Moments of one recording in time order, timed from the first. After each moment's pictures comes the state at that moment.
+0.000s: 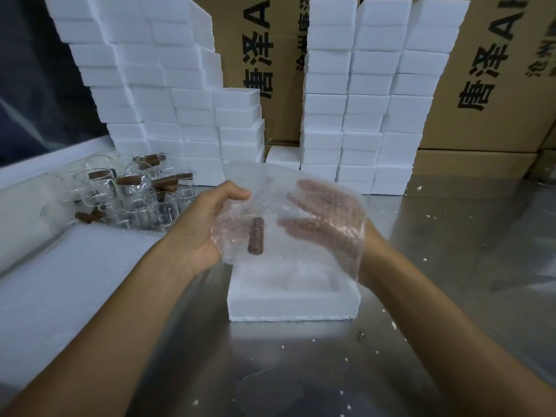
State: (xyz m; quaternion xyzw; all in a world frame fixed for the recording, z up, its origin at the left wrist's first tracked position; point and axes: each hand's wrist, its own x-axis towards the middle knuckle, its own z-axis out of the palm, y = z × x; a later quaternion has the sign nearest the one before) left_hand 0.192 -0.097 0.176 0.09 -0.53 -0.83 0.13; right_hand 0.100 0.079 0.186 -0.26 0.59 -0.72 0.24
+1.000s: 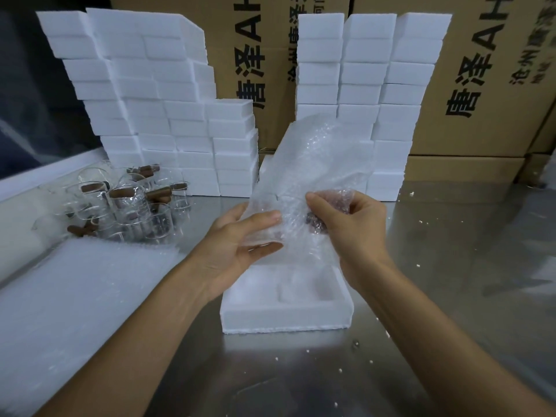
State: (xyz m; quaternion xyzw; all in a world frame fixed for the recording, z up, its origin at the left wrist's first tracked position) left_hand 0.181 -0.067 0.165 0.07 -0.55 -0.82 0.16; right_hand 0.085 0.075 0.176 -0.20 0.58 -0.79 0.02
